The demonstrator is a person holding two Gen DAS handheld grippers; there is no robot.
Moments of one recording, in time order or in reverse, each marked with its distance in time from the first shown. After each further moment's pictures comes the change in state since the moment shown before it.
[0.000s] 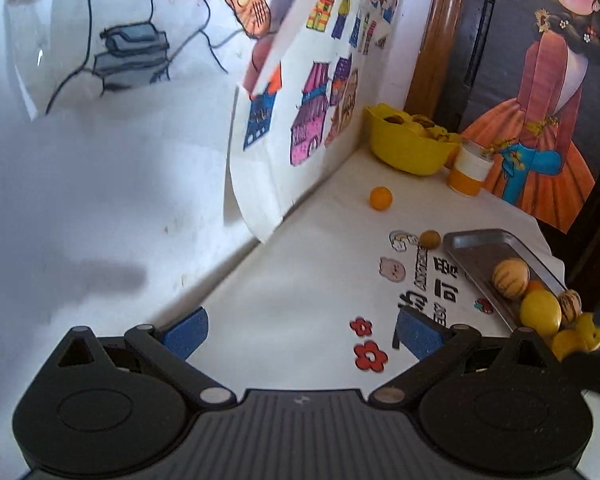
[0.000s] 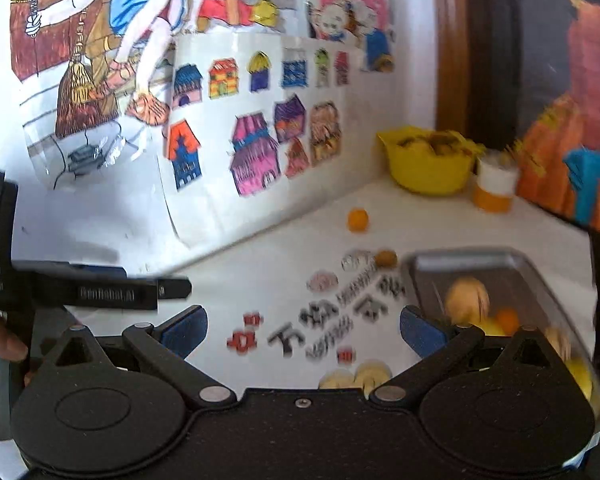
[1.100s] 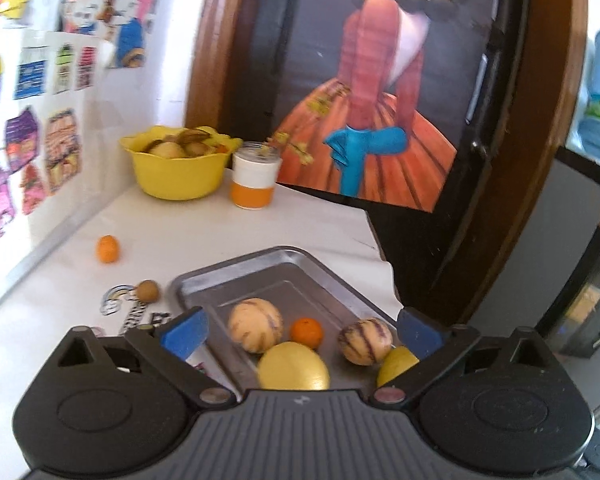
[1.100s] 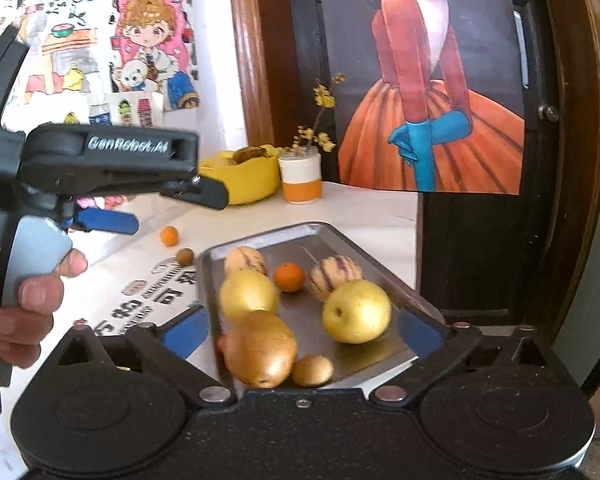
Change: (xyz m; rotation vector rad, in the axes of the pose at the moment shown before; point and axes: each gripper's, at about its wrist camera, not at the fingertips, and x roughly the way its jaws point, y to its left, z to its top) left arm 0.038 -0.240 0.016 0.209 -0.037 -0.331; right arm -0.074 -0.114 -0.125 0.286 -0.165 -0.337
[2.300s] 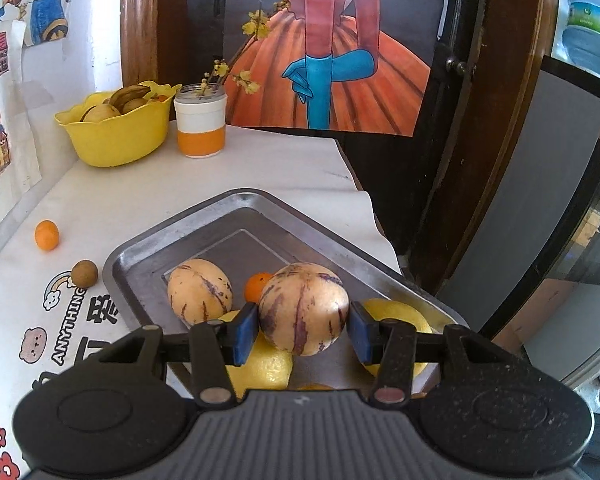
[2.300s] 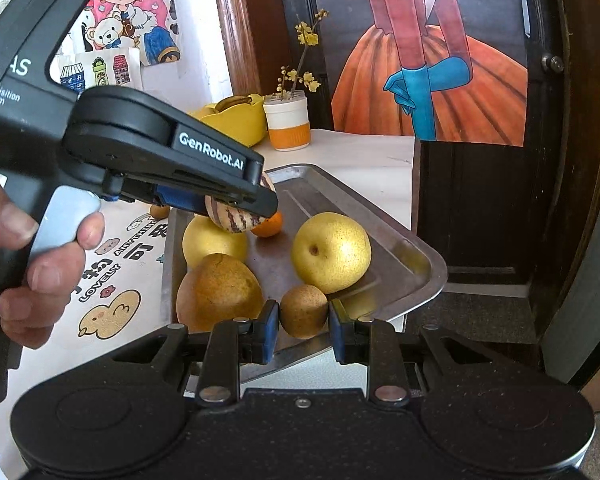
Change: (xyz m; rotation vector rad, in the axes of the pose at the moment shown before) left arm 0.068 -0.044 -0.017 0.169 0.187 -0.032; right arm 0.047 -0.030 -0.026 0.038 0.127 -0.006
